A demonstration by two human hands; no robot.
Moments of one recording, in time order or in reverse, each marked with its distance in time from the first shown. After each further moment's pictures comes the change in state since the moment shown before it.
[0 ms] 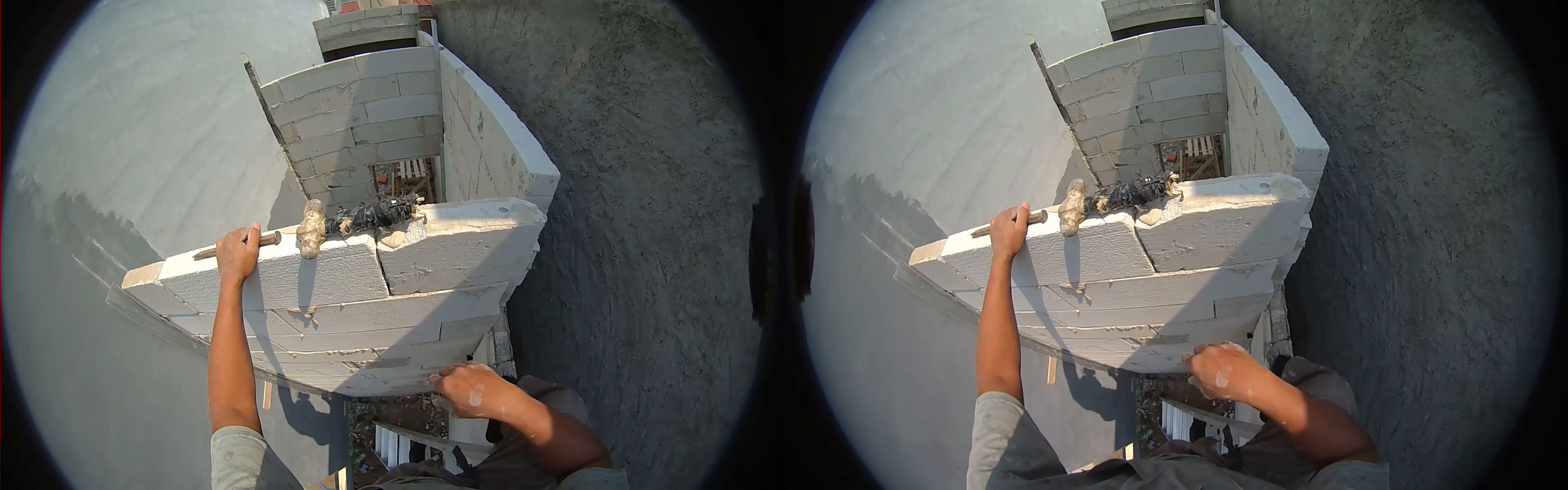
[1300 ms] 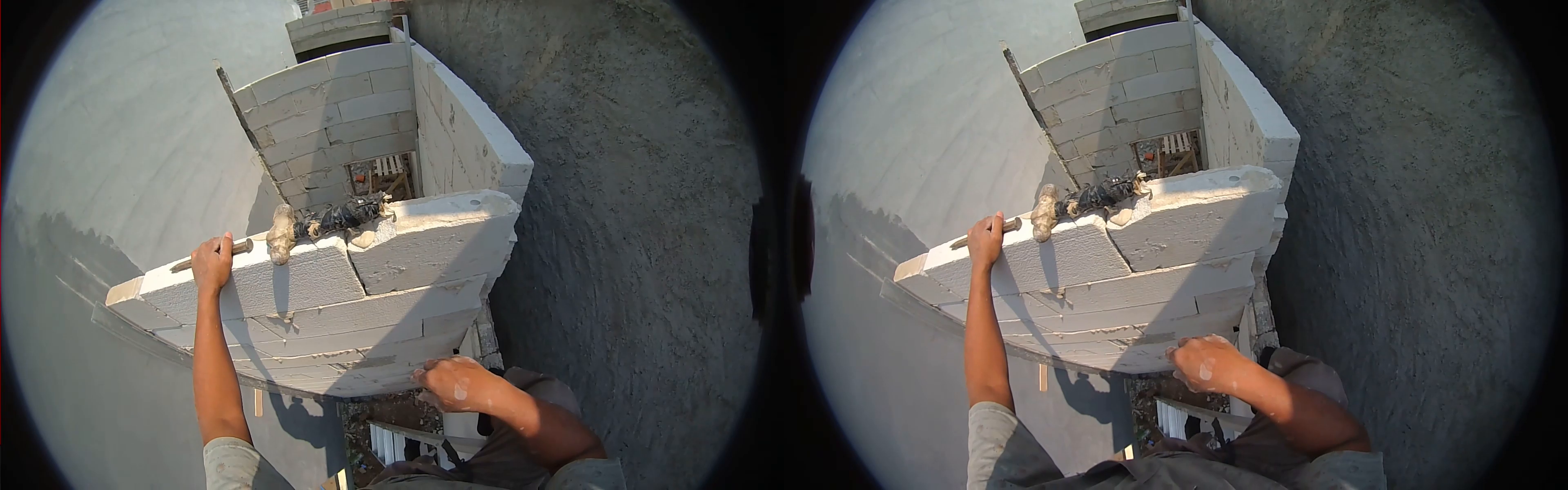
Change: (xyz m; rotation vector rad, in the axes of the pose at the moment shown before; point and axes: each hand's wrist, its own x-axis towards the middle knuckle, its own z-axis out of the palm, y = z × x) left_hand 0.002 -0.007 0.009 -0.022 0.022 0.019; right_hand -0.004 0.005 -0.003 0.001 0.080 0.014
